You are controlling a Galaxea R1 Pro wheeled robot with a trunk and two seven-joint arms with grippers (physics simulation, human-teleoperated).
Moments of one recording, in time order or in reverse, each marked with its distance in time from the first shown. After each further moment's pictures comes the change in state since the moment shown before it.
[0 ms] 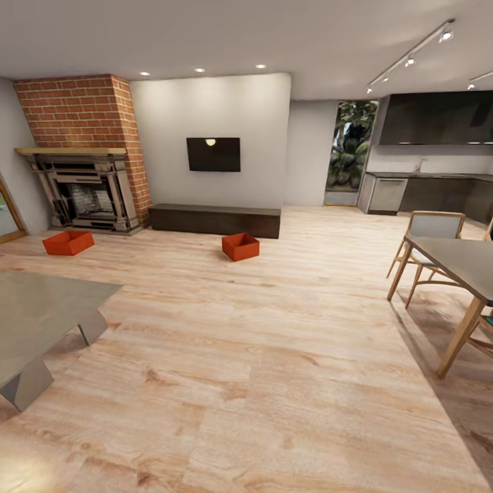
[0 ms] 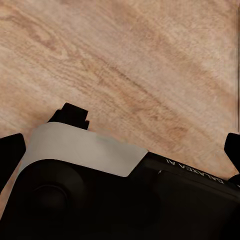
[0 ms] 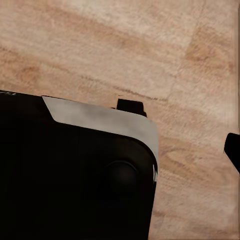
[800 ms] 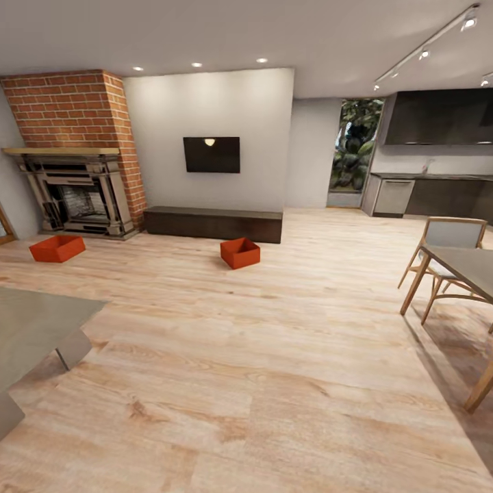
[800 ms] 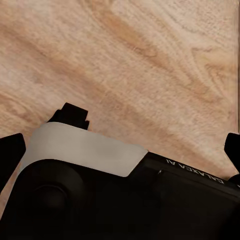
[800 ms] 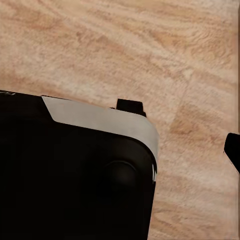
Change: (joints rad) left arm 0.000 0.000 0.000 0.000 0.000 0.000 0.000; right arm 0.000 -0.001 0.000 0.000 0.000 0.000 0.000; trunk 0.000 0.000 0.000
